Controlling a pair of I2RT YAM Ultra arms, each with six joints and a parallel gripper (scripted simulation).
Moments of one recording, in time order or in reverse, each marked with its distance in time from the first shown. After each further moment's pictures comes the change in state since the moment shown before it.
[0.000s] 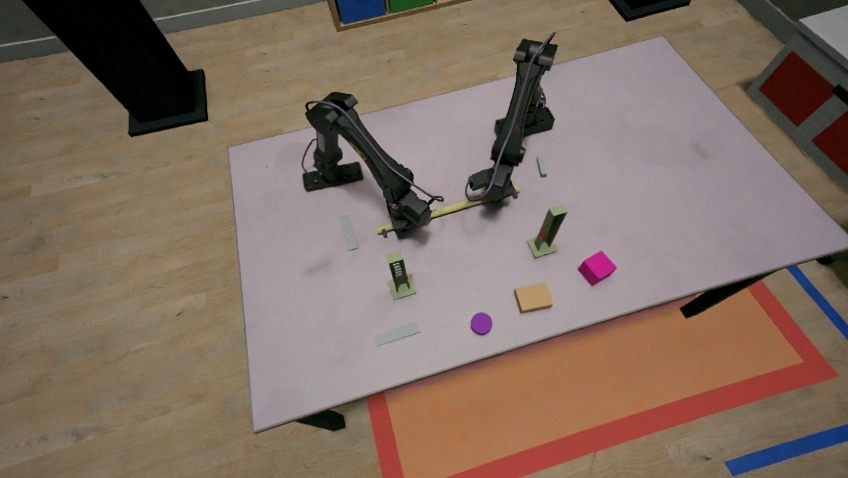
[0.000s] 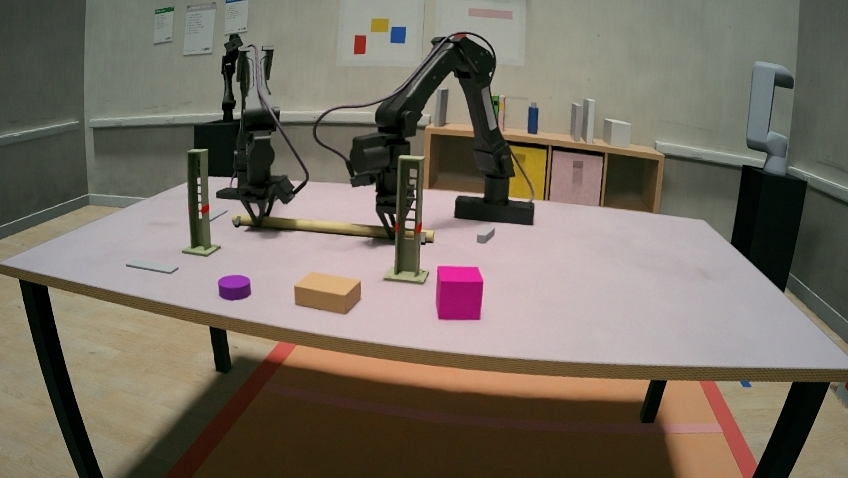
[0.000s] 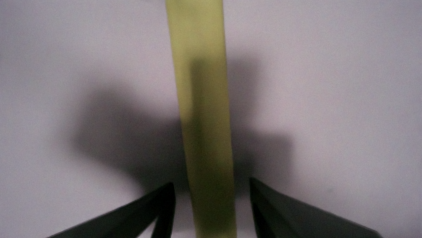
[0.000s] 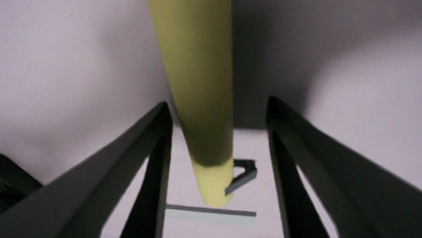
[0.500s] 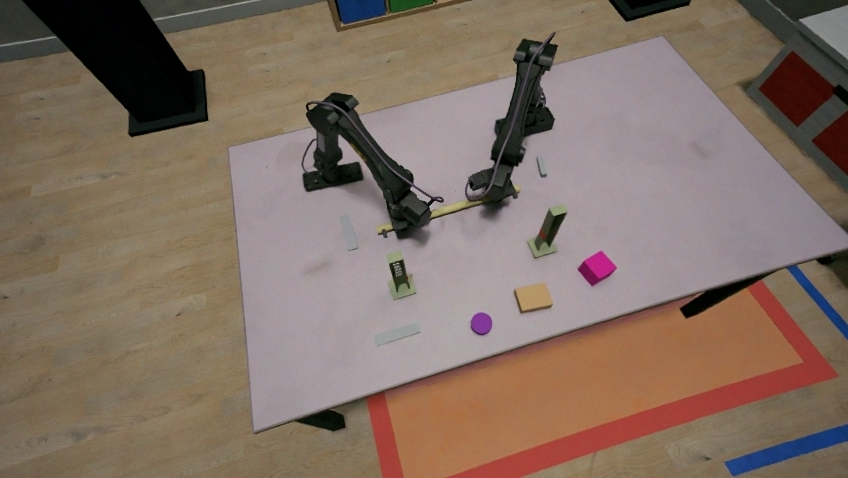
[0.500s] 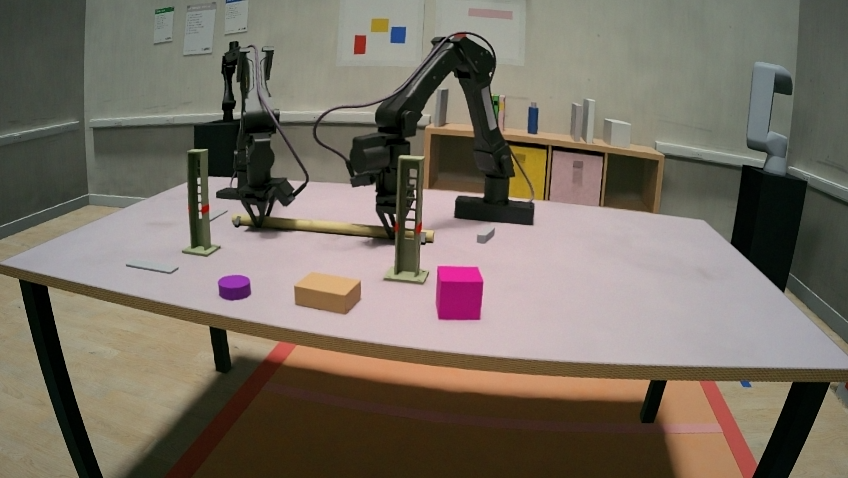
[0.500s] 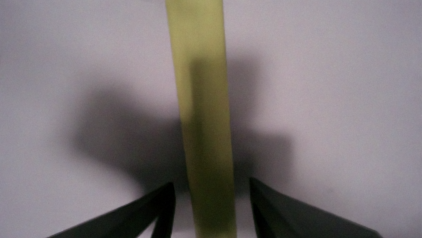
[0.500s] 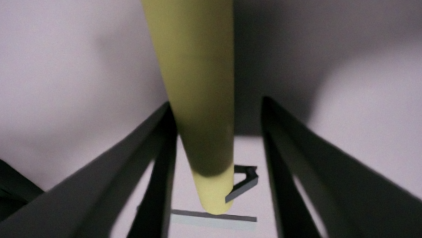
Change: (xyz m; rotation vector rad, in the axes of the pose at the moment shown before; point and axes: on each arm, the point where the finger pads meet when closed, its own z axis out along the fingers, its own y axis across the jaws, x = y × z) left arm 0.000 0.000 0.000 0.000 0.000 0.000; right arm 0.000 0.000 0.004 0.001 0.000 0.000
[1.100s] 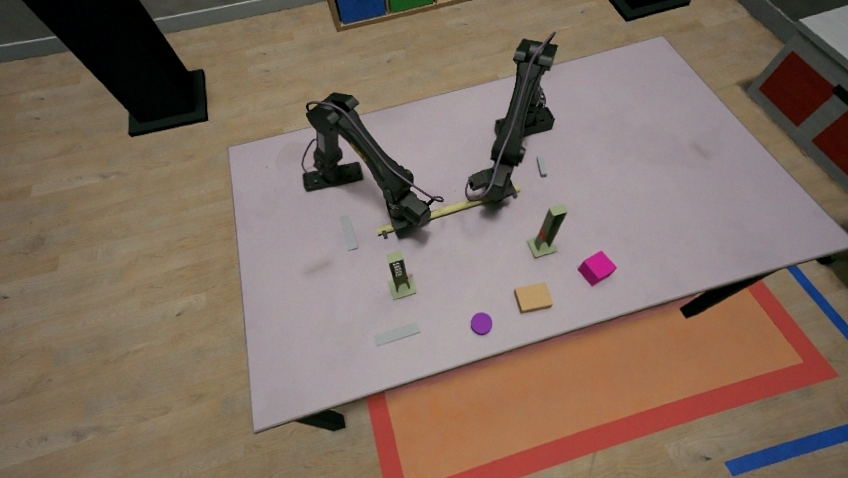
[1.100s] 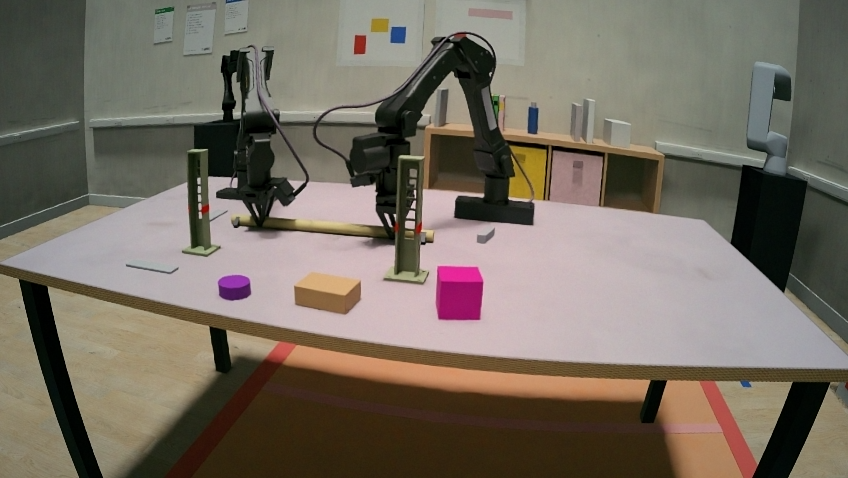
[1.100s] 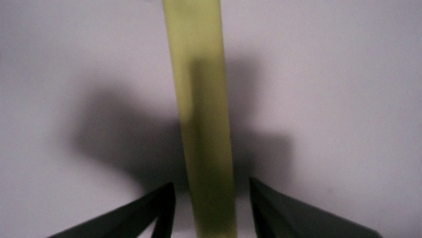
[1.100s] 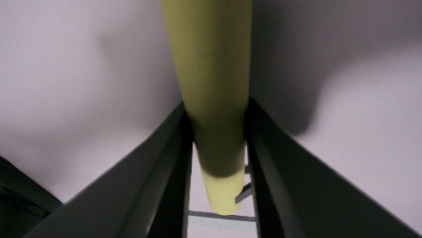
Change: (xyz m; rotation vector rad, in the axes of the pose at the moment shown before) left arm 0.000 0.000 0.000 0.000 0.000 0.000; right arm 0.000 0.002 0.000 -0.008 0.001 -0.003
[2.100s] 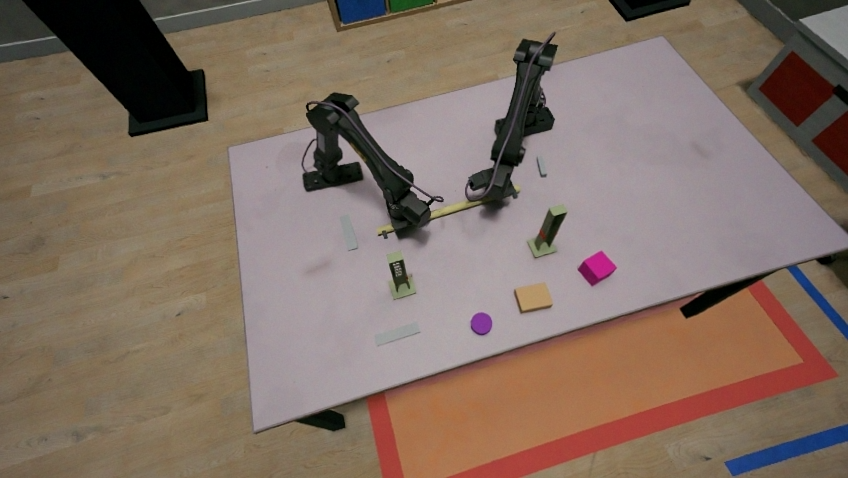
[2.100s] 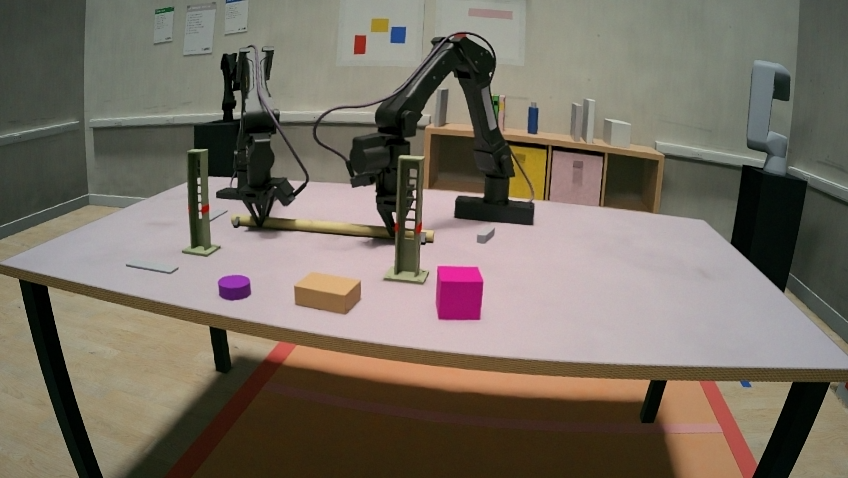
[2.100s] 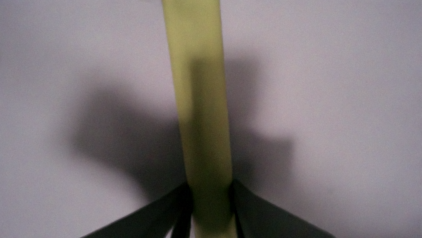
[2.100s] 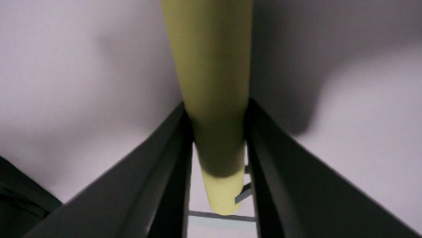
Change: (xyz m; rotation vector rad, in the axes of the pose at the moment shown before) left arm 0.000 0.000 0.000 0.000 0.001 -0.001; right arm 0.000 0.000 0.000 0.000 0.000 0.000
